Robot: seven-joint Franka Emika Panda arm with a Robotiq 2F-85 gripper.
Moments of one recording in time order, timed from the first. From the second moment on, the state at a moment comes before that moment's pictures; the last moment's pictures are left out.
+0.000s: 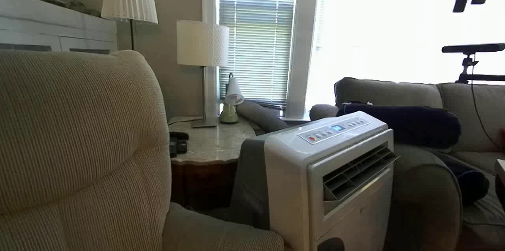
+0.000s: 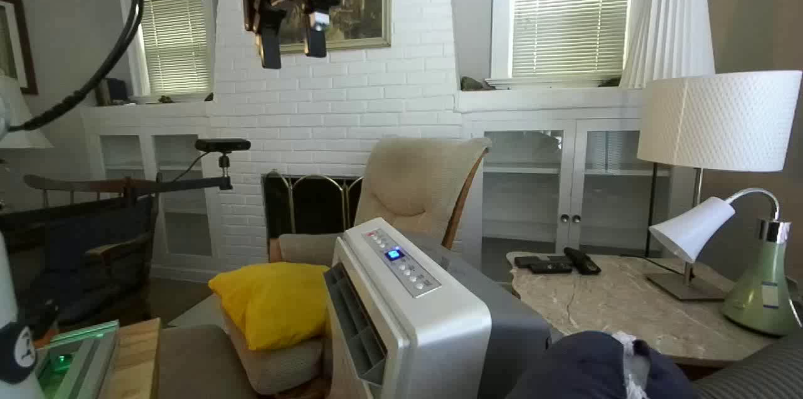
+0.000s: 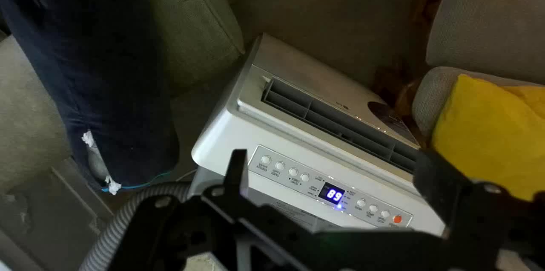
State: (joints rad) arm 0.01 -0.83 -0.12 -2.50 -0.10 1.73 -0.32
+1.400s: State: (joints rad) arm 0.03 -0.73 0.00 -2.51 -0.01 1.84 -0.06
